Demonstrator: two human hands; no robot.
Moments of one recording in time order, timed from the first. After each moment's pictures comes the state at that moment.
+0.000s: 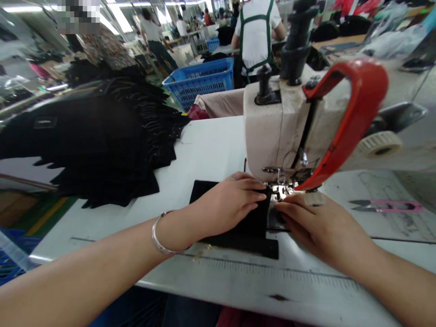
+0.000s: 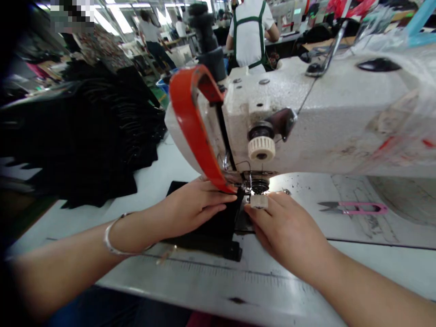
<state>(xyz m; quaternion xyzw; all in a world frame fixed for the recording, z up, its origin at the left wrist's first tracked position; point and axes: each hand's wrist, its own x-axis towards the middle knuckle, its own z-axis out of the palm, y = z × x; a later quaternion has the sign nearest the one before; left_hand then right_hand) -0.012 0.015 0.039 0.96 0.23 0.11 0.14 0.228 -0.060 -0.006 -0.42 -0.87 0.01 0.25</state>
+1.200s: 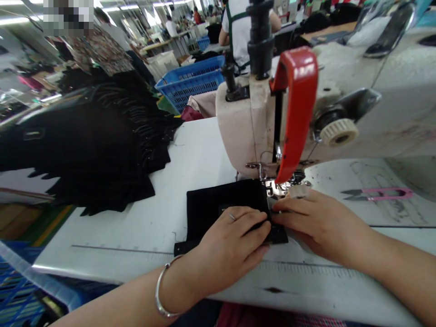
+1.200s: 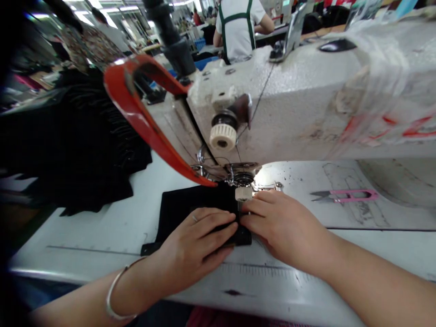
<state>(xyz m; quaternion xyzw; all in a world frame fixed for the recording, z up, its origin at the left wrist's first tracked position) -0.010 -0.053 0.018 0.95 0.22 0.18 0.09 0.238 -0.058 -0.004 -0.32 -0.91 0.03 0.24</state>
